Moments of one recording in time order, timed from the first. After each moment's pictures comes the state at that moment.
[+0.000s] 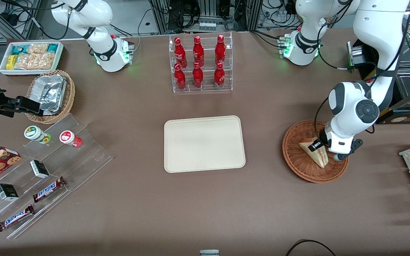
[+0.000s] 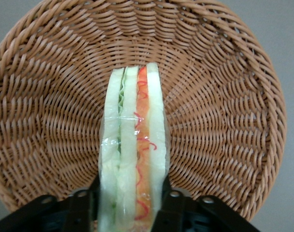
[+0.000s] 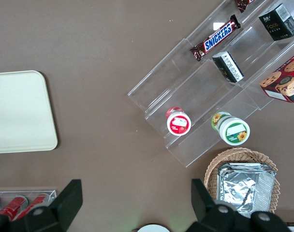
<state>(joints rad) 0.00 0.28 -0.08 -2.18 -0.03 2.43 -0.66</state>
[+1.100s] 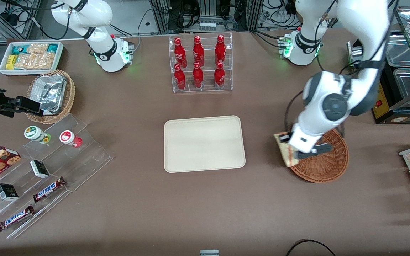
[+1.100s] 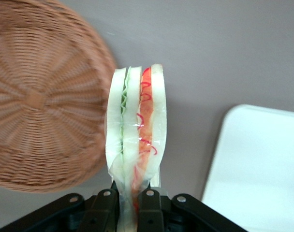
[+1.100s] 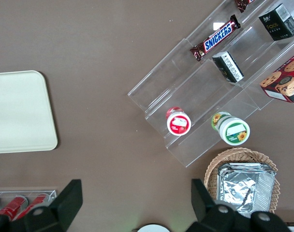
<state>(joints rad) -0.21 0.30 -0.18 -1.88 -0.01 2.10 -0.58</state>
